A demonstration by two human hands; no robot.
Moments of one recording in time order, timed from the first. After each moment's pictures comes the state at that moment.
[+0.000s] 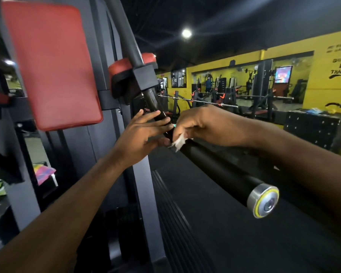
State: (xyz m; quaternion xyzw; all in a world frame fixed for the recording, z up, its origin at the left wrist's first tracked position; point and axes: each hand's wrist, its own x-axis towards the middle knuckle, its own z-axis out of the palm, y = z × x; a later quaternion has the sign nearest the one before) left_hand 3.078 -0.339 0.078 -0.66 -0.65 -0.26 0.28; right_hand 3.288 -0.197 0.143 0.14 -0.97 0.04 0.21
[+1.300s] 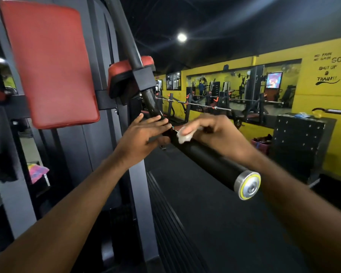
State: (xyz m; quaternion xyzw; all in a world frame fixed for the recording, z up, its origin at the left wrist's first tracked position) left_hand 3.090 -0.338 0.071 -0.65 -0.65 -0.29 0.27; right_hand 3.311 -0.207 0.099 0.07 -0.88 0.27 0.38
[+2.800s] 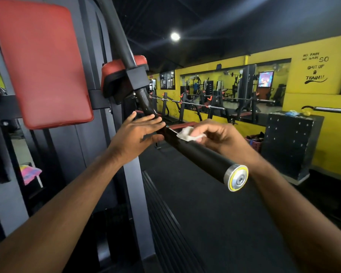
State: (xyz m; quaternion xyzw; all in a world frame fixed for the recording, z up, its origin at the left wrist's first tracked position) left_hand 3.098 -0.339 0.074 -0.65 -0.67 -0.25 0.26; right_hand 3.341 -0.198 0.077 0.08 -0.83 0.39 0.39
